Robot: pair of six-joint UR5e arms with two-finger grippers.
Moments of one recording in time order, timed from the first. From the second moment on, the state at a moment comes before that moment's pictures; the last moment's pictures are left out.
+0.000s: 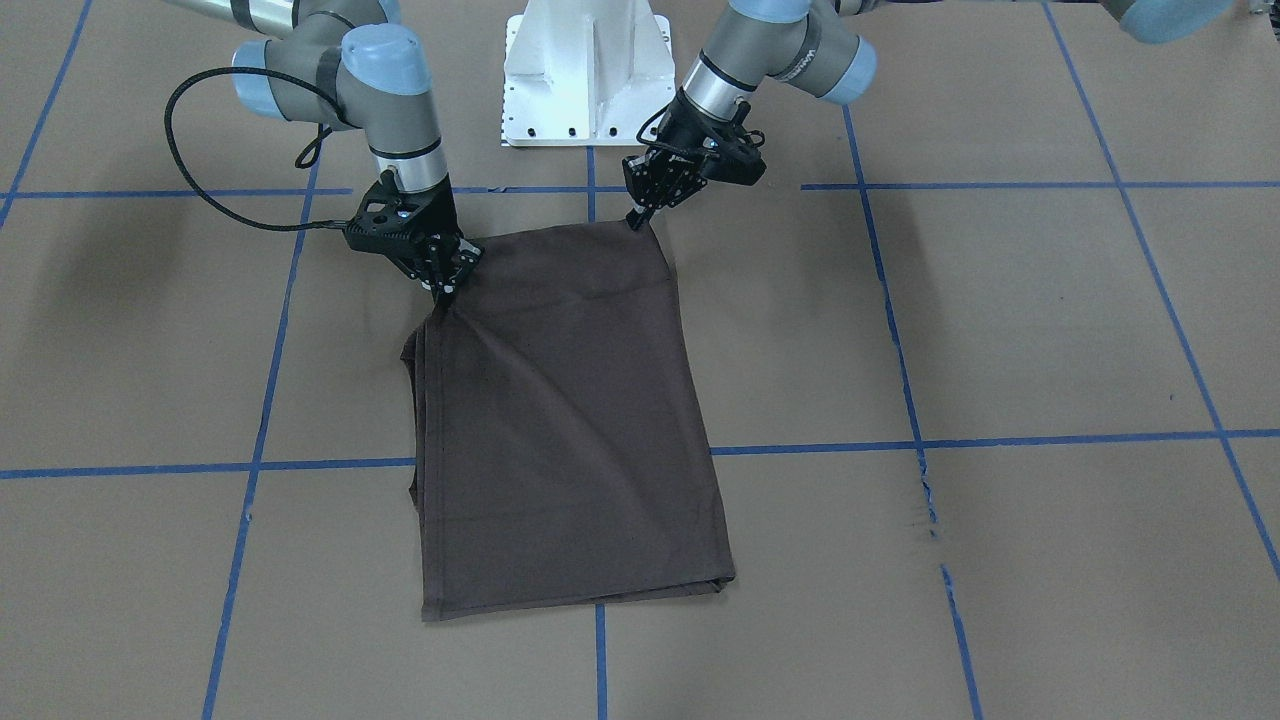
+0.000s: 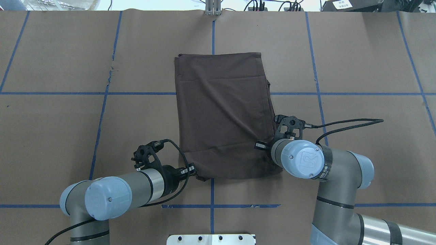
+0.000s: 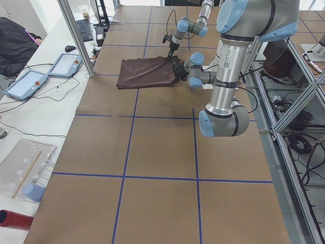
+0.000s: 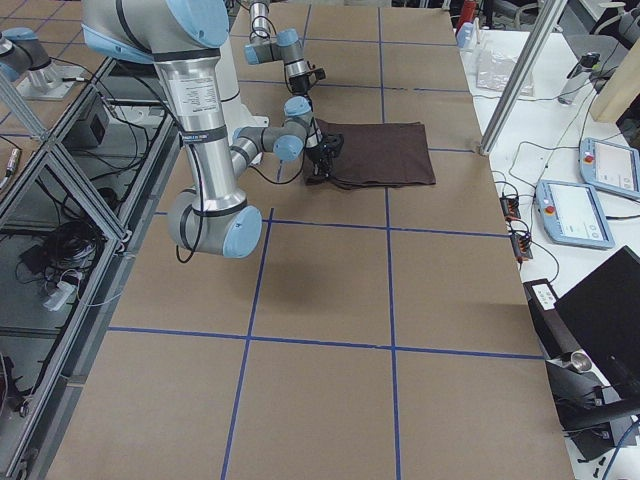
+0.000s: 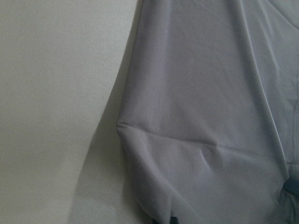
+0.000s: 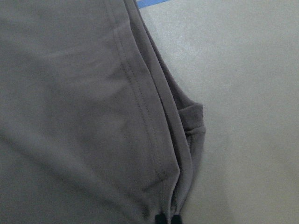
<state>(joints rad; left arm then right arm) -0.21 -1.94 -1.82 -2.26 -1.45 -1.81 0.35 -1.25 1.85 -1.34 1.48 1.59</state>
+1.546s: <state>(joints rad) -0.23 -1.96 -2.33 -1.57 -1.58 -1.70 0.28 -1.16 2.22 -1.85 1.52 1.67</state>
